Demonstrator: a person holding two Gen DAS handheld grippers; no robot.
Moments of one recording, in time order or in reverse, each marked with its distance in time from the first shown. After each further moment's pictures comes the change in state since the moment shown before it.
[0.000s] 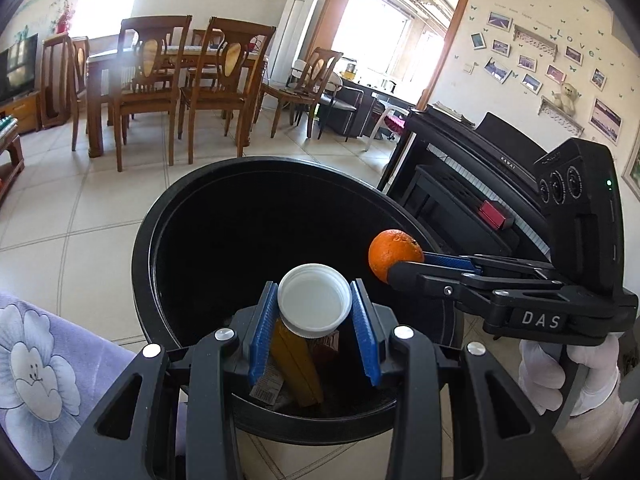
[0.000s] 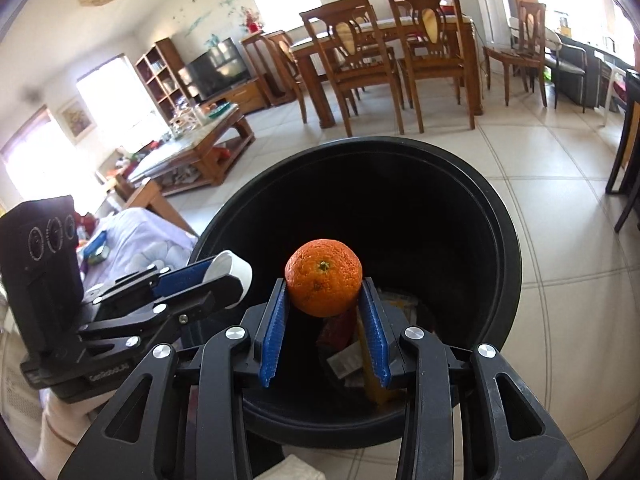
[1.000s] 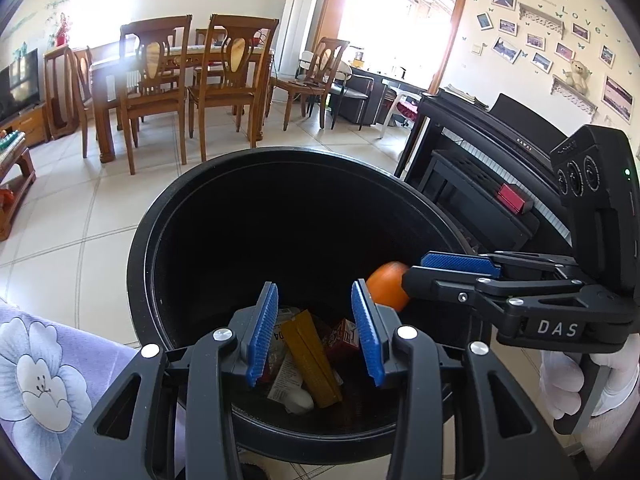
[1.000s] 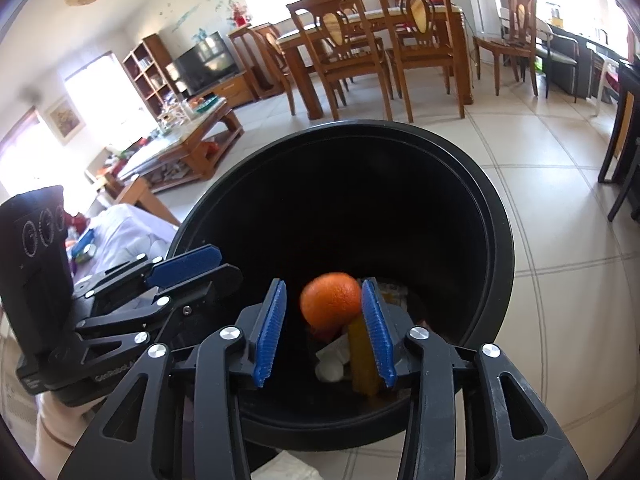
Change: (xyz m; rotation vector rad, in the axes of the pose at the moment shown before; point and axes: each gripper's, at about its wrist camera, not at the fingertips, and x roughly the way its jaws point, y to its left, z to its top) left arm 0.016 -0.016 0.000 0.046 0.030 0.081; right arm 0.013 0.007 -0.001 0.026 0.025 -0.033
